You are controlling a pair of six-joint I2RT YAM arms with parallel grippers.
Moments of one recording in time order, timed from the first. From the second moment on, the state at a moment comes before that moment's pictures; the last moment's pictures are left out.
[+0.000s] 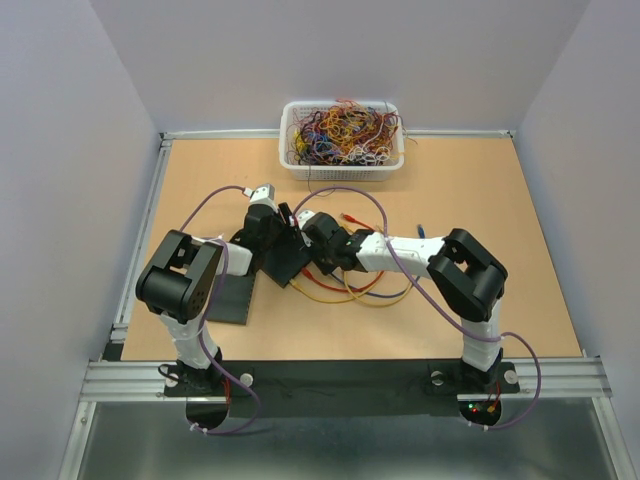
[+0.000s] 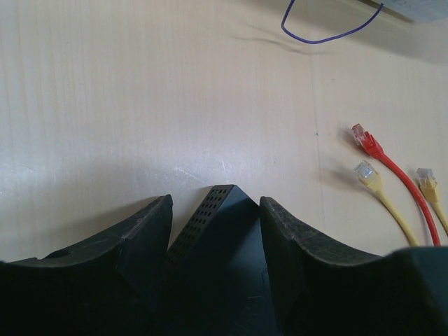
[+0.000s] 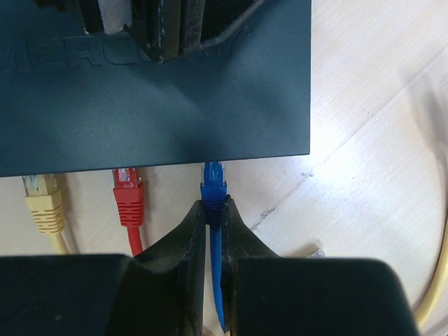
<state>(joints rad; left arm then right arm) -0.40 1.75 0.67 0.58 0.01 -0.60 0.91 1.94 1.27 -0.21 0.11 0.08</state>
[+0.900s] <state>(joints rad) -0.40 1.75 0.66 0.60 0.01 -0.60 0.91 1.91 1.18 -0.09 0.12 0.16</state>
